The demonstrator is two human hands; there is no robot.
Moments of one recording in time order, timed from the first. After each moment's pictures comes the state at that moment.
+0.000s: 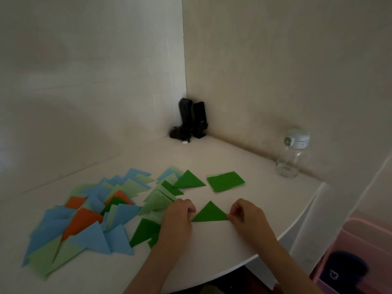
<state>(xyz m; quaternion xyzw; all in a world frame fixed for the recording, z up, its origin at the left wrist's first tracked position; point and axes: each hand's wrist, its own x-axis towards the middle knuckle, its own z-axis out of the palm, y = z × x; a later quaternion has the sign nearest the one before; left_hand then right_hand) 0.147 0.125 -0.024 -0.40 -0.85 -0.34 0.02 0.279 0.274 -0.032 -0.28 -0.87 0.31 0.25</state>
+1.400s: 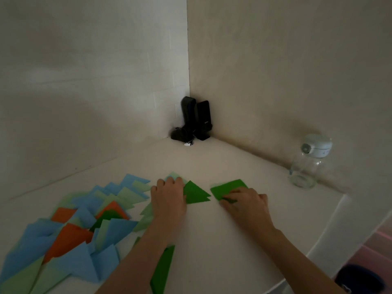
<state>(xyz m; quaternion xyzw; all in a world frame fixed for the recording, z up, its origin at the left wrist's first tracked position) 0.072 0.169 -0.006 -0.34 -0.91 -0.13 0.18 0.212 0.316 -0.021 -0.29 -0.93 0.08 0.20</state>
